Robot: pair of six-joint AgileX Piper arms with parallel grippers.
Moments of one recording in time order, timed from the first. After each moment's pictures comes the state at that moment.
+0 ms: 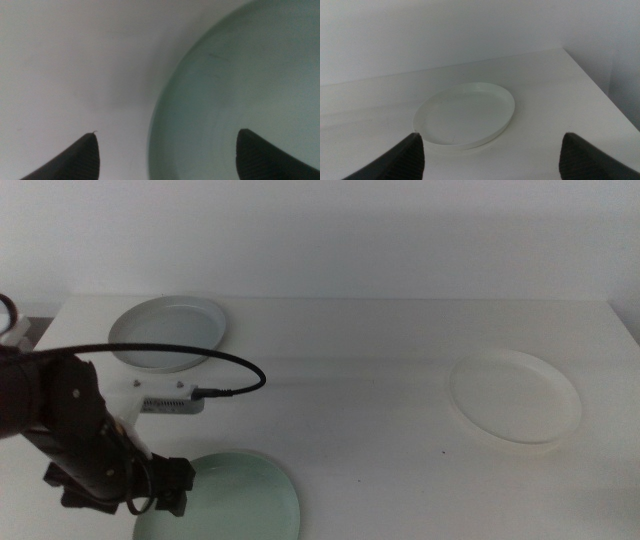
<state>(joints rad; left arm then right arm) -0.24 1.53 -0.76 -0.10 0.73 -0.09 -0.02 0.00 0.00 0.04 0.26 0.12</state>
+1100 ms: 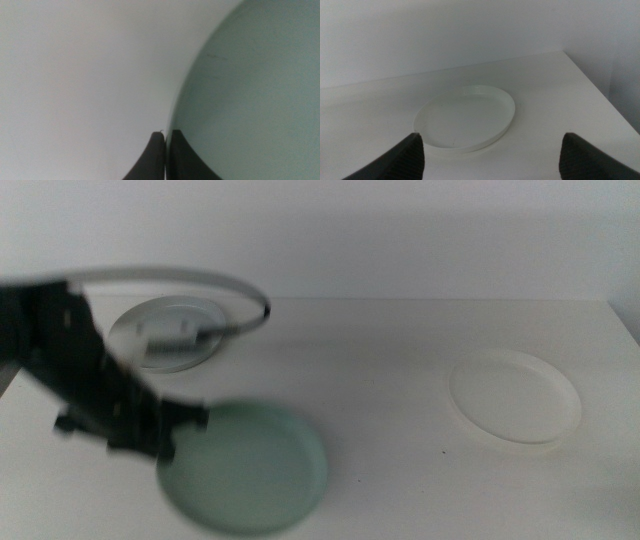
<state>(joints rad) -0.24 1.51 -0.94 -0.19 0.91 -0.10 -0.02 0.00 0.00 0.04 0.25 0.12</state>
